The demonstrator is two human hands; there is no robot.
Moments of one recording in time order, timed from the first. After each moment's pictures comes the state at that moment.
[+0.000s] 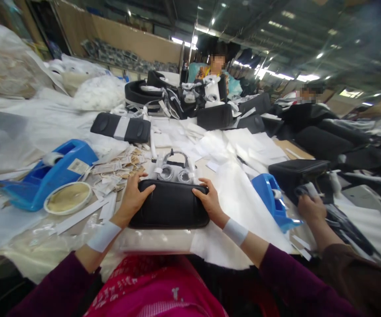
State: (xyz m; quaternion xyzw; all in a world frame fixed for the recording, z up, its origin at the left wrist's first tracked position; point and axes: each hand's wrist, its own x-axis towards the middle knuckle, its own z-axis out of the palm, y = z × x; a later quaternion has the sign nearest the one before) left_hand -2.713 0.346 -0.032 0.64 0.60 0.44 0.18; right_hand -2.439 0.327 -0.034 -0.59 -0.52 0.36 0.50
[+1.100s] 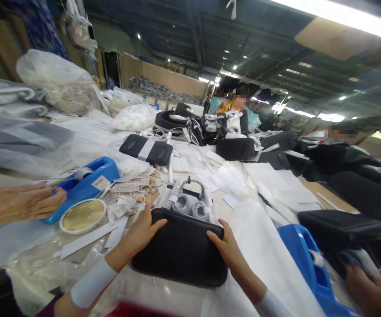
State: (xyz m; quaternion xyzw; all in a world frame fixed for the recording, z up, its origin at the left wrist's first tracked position) left_hand -2.716 0.329 -0.005 0.59 0.70 0.28 0.30; right_hand -2.434 0.336 -0.030 -0.67 -0.57 0.35 0.32
